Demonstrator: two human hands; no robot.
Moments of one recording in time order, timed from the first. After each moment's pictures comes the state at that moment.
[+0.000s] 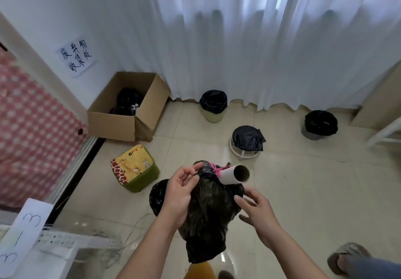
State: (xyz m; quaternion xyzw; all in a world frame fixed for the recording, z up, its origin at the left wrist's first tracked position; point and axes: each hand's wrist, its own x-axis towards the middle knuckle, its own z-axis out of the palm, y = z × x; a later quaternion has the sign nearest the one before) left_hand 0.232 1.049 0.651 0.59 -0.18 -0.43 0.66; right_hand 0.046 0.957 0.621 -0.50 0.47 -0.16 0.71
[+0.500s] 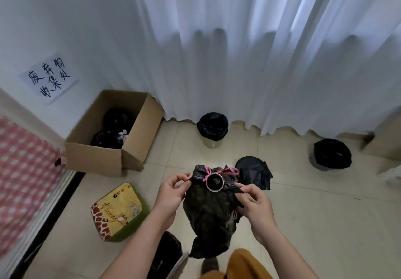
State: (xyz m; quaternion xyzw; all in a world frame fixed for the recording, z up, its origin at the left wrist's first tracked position) left_hand 0.444 0.820 0.624 0.66 -0.12 -0.43 0.60; right_hand 0.249 0.721 0.620 -0.46 0.49 -0.25 0.69
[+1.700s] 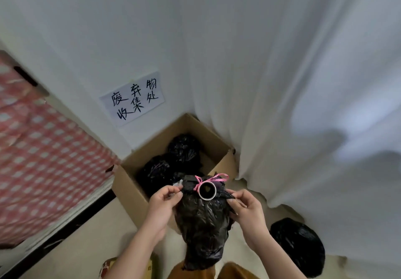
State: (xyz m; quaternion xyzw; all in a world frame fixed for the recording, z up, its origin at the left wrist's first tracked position) left_hand 1.021 0.609 0.610 0.67 0.16 -0.25 0.68; right_hand 0.933 0.412 0.594 -0.60 0.32 0.00 0.73
